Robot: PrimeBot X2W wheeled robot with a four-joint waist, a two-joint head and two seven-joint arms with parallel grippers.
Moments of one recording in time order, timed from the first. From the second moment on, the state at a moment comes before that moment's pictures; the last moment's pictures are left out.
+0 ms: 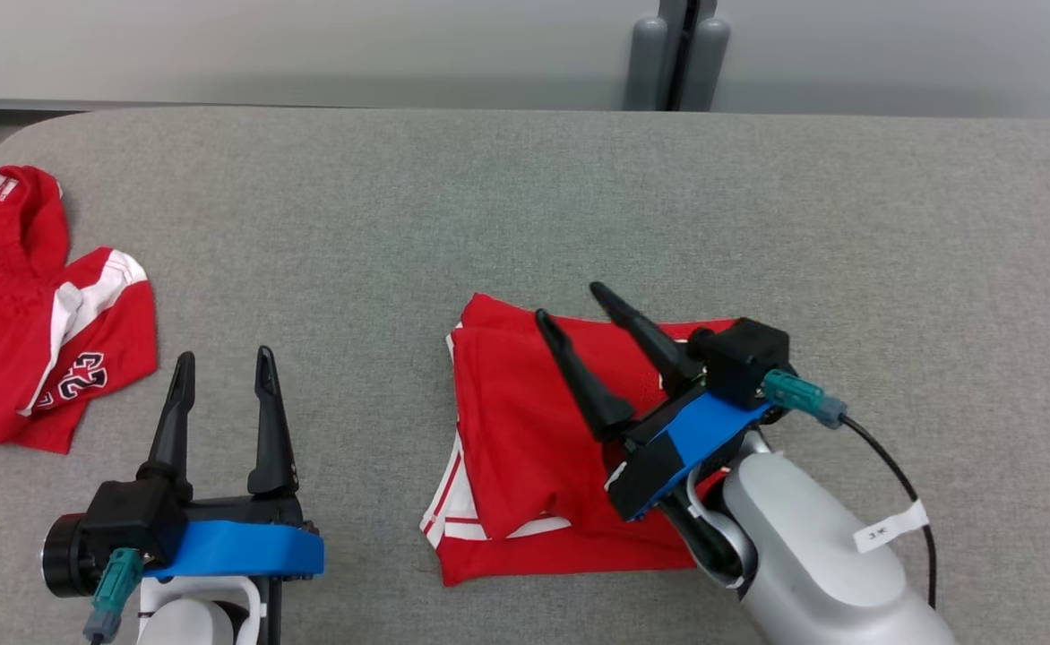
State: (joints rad) left arm -0.11 0.05 -0.02 0.15 -0.16 -0.05 -0.26; right arm -0.58 -0.05 0.61 0.53 0.52 0.13 -0.25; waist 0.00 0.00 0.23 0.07
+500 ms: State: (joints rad) left arm -0.06 0.05 0.02 0.16 -0.13 -0.06 -0.26; right arm -0.35 -0.10 0.16 0.34 0.26 0.13 -0.26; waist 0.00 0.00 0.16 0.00
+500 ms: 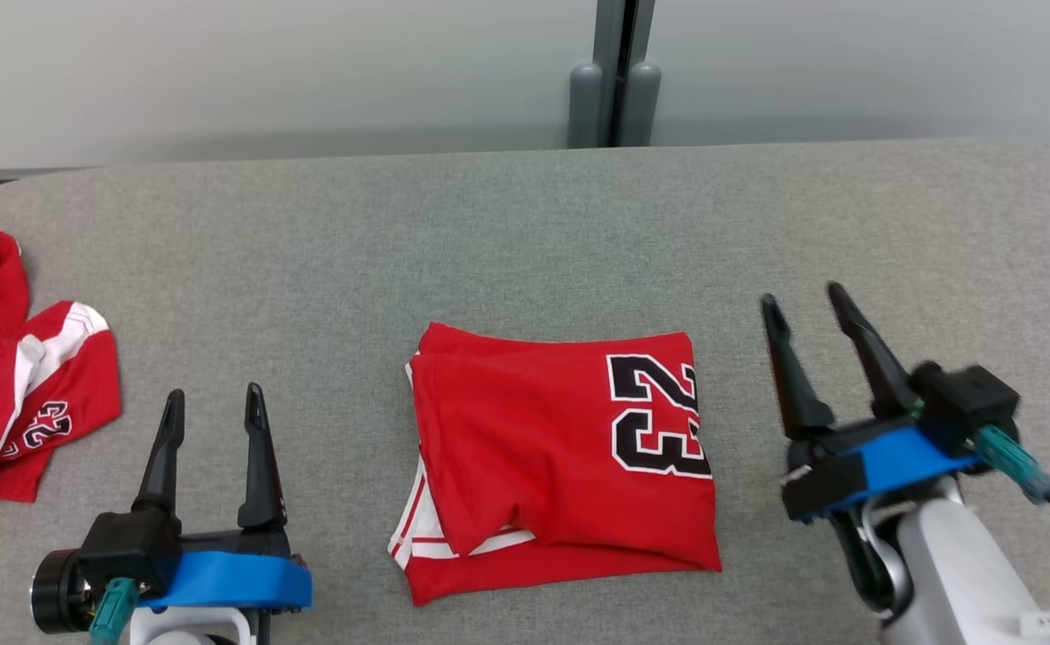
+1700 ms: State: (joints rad) left arm -0.02 0.05 -0.18 0.24 -0.19 -0.12 -0.21; right arm -0.08 -0.05 -0.04 0.17 0.19 0.13 -0.18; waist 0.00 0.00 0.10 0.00
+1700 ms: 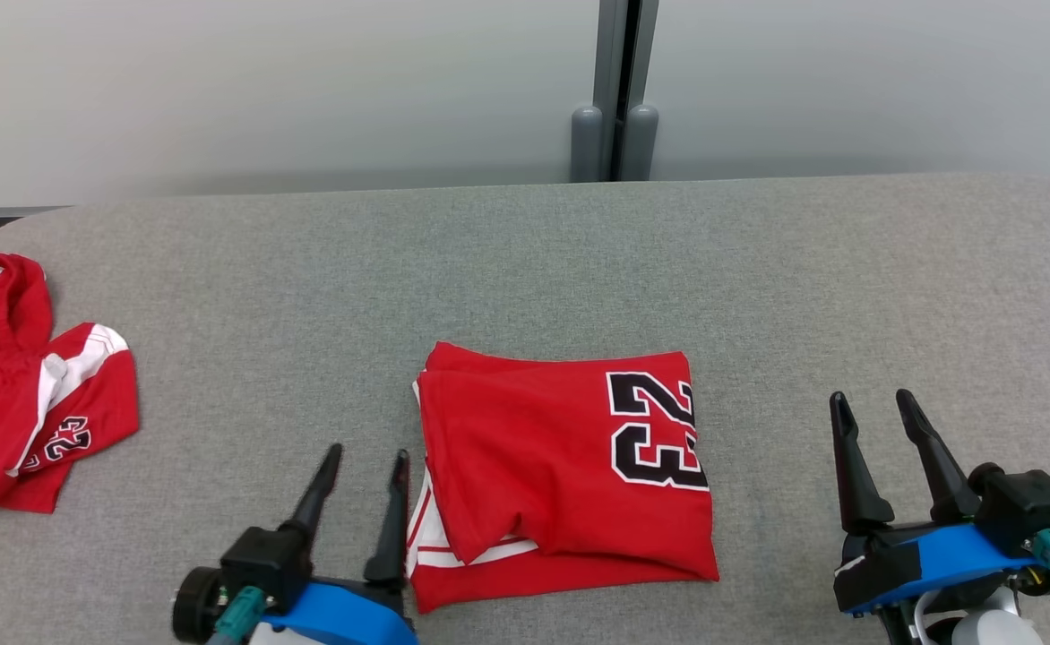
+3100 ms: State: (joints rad) left arm -0.08 0.12 -0.47 0.45 -0.36 -0.12 -0.14; right arm -0.10 -0.05 -0.03 0.23 0.22 0.13 -0.21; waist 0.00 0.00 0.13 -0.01
